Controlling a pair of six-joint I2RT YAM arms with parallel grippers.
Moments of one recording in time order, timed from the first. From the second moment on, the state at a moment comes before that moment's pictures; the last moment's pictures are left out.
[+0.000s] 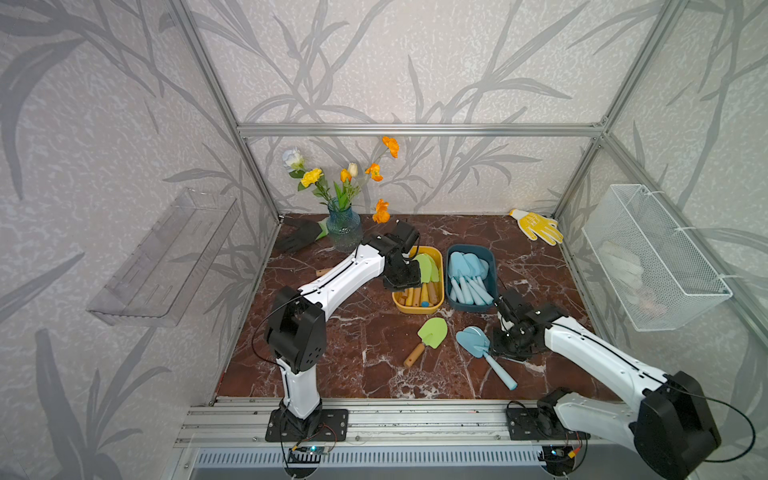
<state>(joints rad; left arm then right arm) -0.59 1.84 1.60 -0.99 0.20 -0.67 0.47 1.17 0.68 -0.95 -0.10 0.67</state>
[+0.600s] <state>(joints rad) -0.59 1.84 1.56 -0.95 0.21 -0.69 0.32 1.33 0.76 -0.90 0.05 0.68</state>
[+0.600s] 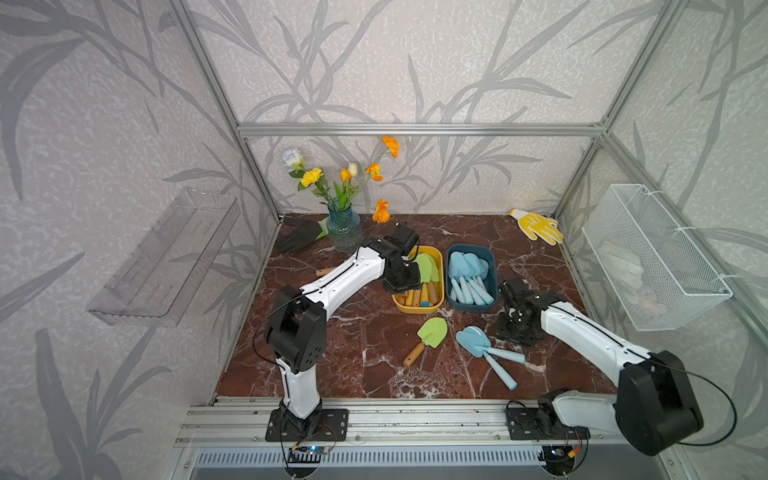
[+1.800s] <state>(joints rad) -0.59 1.80 1.50 -0.93 0.22 -0.72 0.55 1.32 0.61 -0.87 -0.18 0.76</state>
